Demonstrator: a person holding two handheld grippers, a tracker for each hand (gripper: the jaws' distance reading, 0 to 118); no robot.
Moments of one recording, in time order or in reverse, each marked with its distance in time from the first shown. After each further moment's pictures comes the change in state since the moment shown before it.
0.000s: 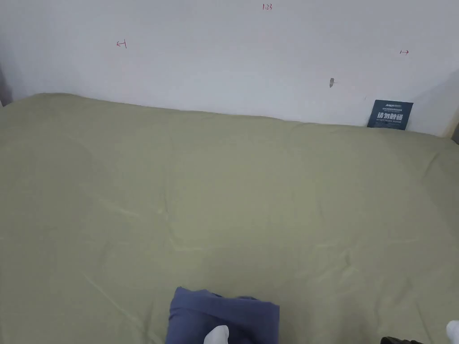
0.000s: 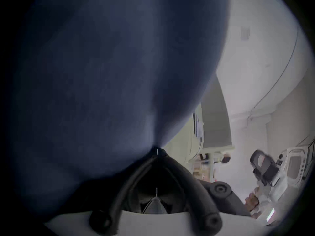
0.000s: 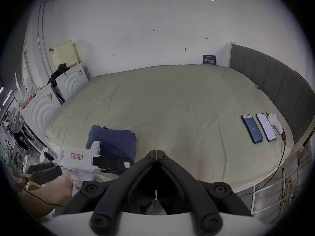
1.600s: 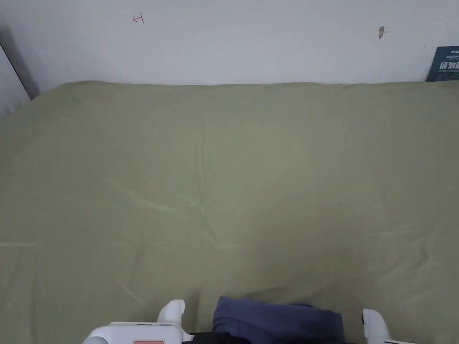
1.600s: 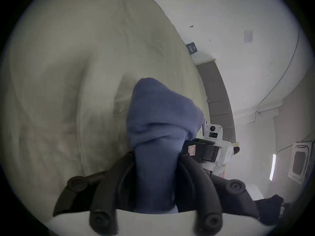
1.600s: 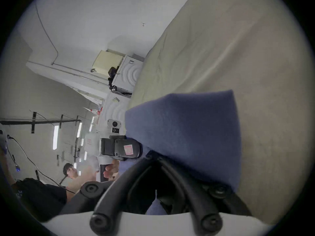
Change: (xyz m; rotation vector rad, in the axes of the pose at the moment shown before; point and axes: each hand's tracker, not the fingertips) left arm -0.038 0.113 0.121 -0.101 0.102 -0.100; right arm -0.010 -0.045 -0.265 -0.366 0.865 -0.396
